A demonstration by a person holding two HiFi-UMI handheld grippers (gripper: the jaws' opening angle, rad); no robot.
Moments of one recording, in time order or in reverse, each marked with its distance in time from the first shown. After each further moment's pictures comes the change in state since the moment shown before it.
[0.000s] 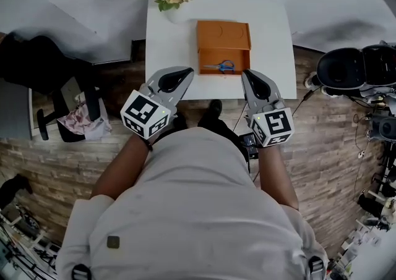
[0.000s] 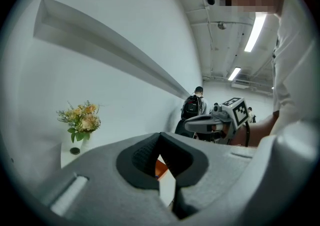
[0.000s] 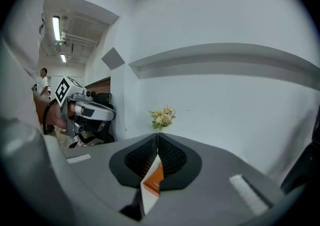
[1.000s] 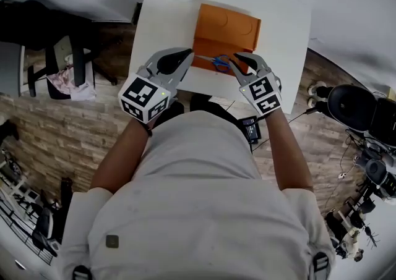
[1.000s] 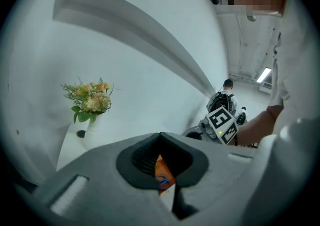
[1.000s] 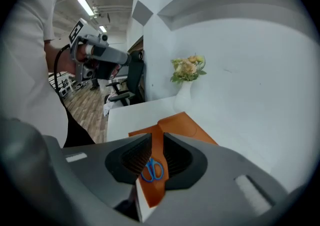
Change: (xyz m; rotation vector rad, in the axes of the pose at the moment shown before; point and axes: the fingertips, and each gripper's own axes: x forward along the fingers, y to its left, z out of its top) left arm 0.099 0.058 -0.044 -0.170 0.066 0.231; right arm 0.119 -0.070 -0.150 -0.307 0.440 0.466
